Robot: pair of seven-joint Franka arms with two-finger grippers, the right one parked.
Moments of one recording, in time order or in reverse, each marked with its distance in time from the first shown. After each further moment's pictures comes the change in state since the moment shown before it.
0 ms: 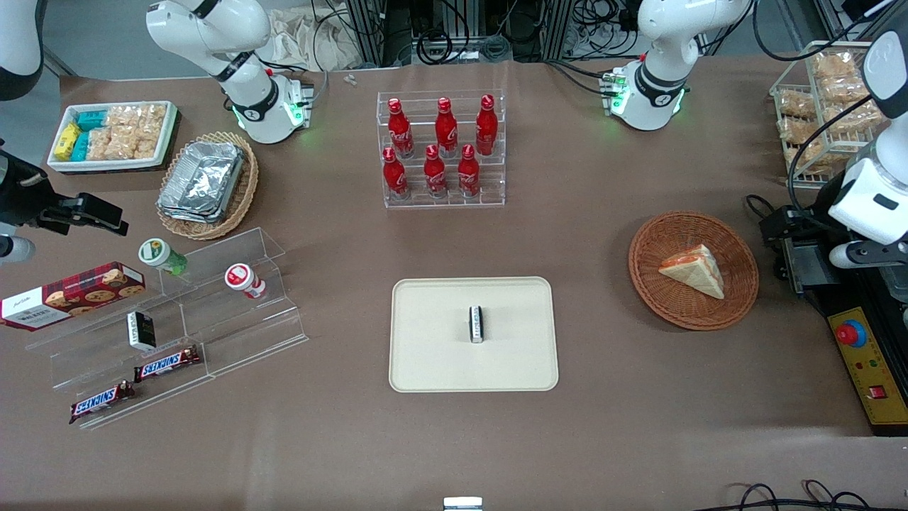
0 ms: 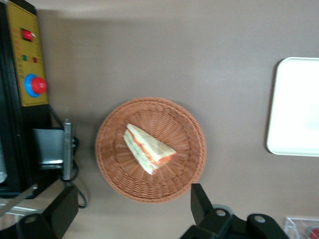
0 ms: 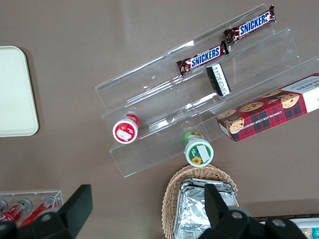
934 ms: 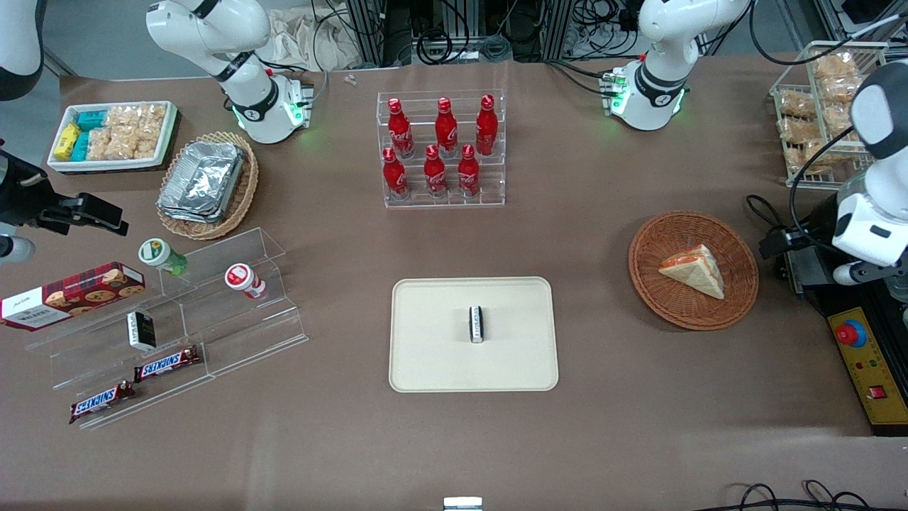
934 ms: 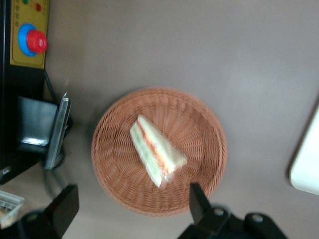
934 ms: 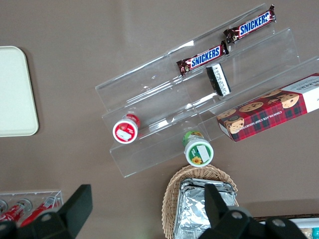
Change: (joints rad) arm 0.074 -0.041 0.036 -0.335 -0.015 0.303 -0.198
